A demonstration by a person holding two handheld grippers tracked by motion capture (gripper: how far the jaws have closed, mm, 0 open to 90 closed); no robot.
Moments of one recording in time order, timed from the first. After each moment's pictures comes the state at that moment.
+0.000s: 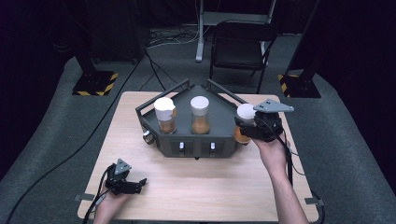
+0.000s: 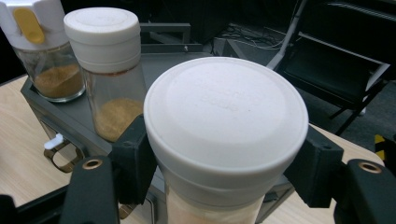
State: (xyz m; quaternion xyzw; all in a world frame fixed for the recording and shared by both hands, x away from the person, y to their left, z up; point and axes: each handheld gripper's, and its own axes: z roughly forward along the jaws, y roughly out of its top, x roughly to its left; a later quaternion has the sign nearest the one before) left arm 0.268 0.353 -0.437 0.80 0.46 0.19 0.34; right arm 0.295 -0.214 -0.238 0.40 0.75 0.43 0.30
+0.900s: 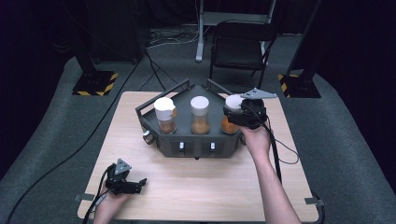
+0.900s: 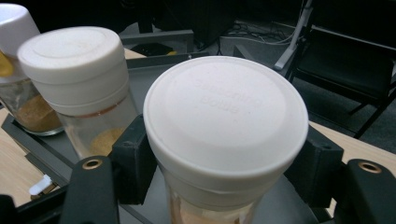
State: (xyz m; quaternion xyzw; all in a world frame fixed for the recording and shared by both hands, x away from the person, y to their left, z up) left arm 0.268 0.353 -0.437 0.80 0.46 0.19 0.34; right arm 0.343 -0.192 -0.249 0.42 0.74 0.44 0.27
